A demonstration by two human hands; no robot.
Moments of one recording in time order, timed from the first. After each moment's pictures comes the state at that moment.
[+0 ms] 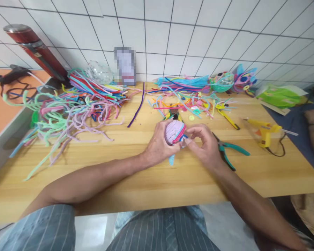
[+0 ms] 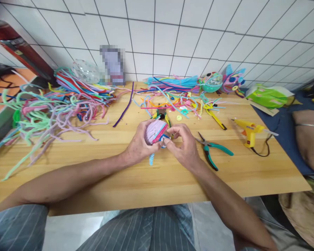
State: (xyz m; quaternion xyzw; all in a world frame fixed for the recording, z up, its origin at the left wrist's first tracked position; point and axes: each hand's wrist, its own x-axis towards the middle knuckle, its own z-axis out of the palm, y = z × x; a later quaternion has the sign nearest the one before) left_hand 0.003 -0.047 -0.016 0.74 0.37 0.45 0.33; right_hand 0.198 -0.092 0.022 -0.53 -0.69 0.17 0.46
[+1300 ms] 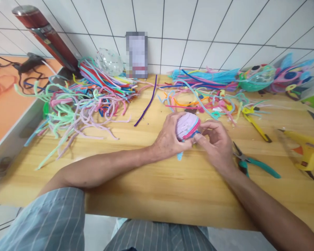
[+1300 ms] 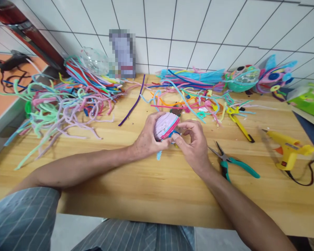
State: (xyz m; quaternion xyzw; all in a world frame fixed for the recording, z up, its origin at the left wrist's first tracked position) left_hand 0.011 -0.009 -0.020 0.75 0.35 0.48 0.28; right_hand 0.201 -0.045 -0.008 -0.52 -0.63 0.26 0.51
